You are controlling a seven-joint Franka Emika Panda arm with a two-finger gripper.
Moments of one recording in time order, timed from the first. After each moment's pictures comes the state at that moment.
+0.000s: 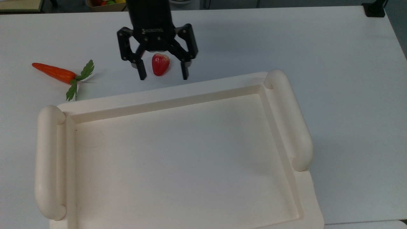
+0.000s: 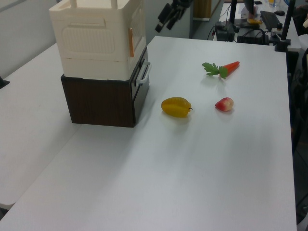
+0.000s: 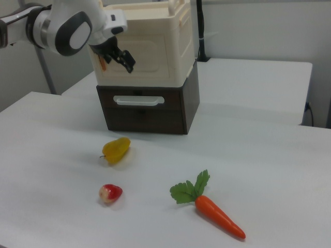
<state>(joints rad) 0.31 0.27 -0.29 -1.44 0.26 2.27 0.04</state>
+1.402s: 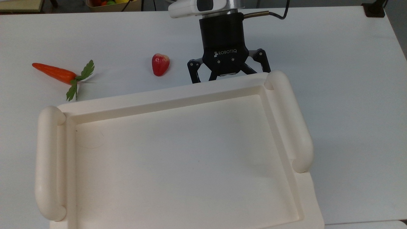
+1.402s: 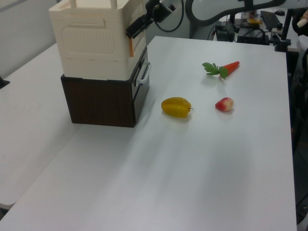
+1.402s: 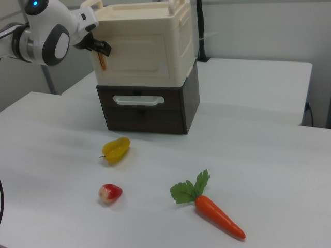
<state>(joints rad) 0.45 0.41 -0.26 -1.37 0.24 2.61 0.04</state>
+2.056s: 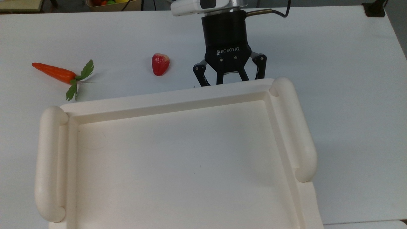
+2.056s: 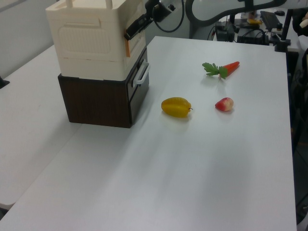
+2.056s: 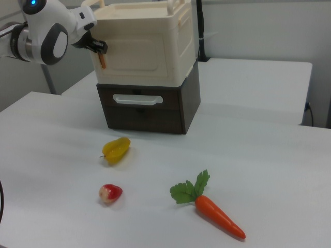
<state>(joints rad) 0.46 0.41 -0.26 -1.37 0.24 2.61 0.04</state>
